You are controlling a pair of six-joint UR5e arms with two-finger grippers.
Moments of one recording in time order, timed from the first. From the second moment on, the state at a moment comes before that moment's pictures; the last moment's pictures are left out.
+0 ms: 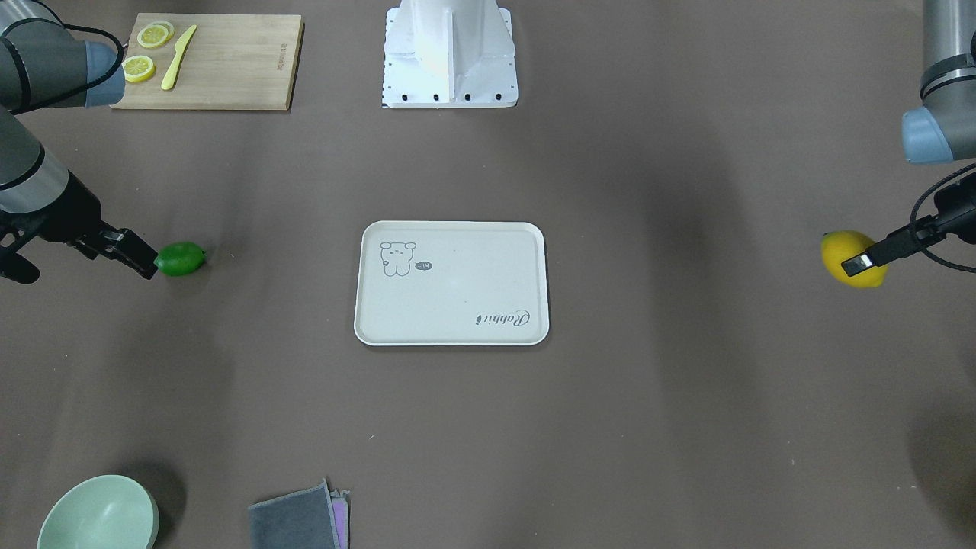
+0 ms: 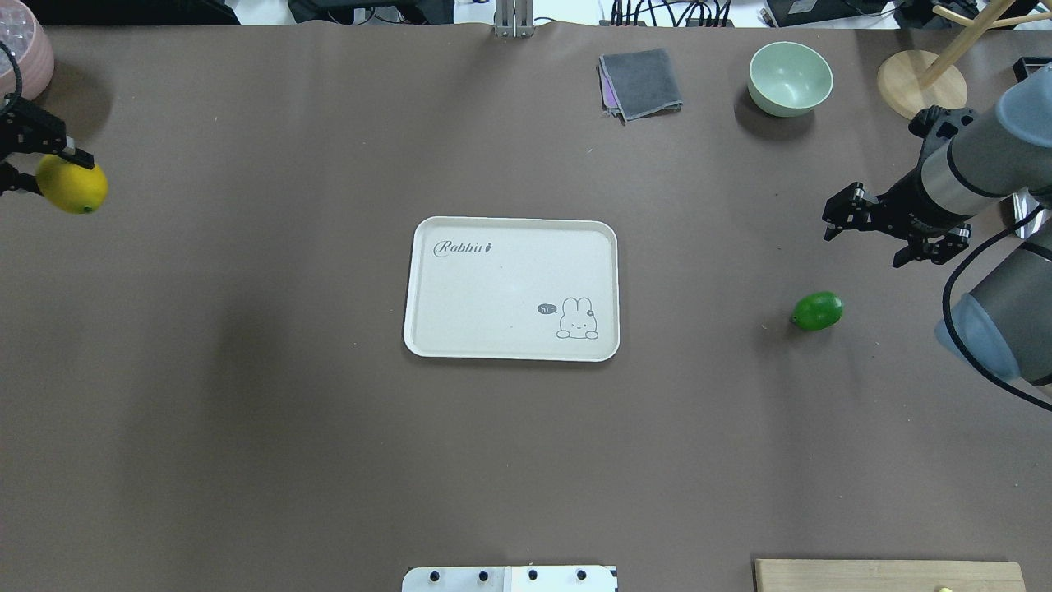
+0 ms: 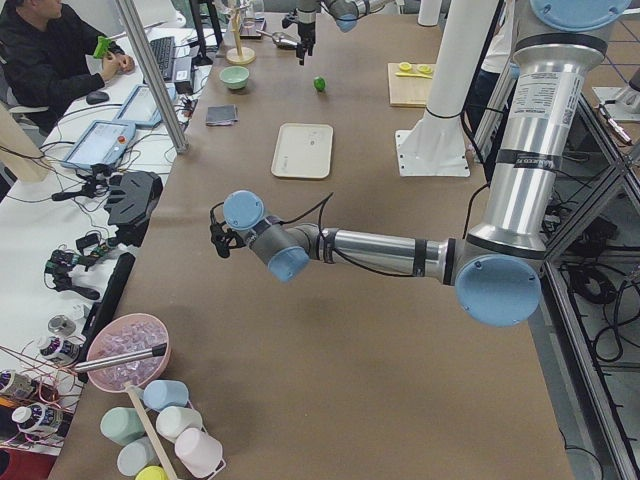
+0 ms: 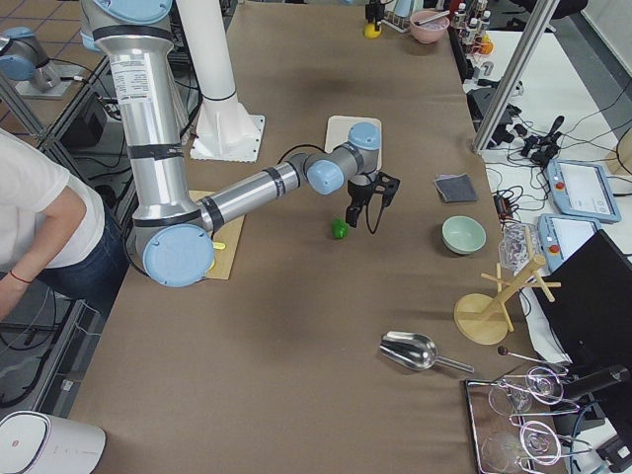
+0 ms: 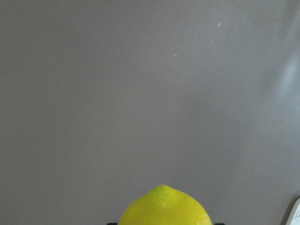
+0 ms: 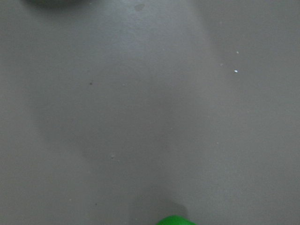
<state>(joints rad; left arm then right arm) -1.26 -1.79 -1.47 -2.27 -2.60 -1.22 0.95 -1.43 1.83 -1.41 2.12 1.27</state>
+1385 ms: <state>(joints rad) -0.82 -2.11 -1.58 -2.07 -2.15 -1.52 0.79 -1.47 1.80 -1.42 2.03 1.67</state>
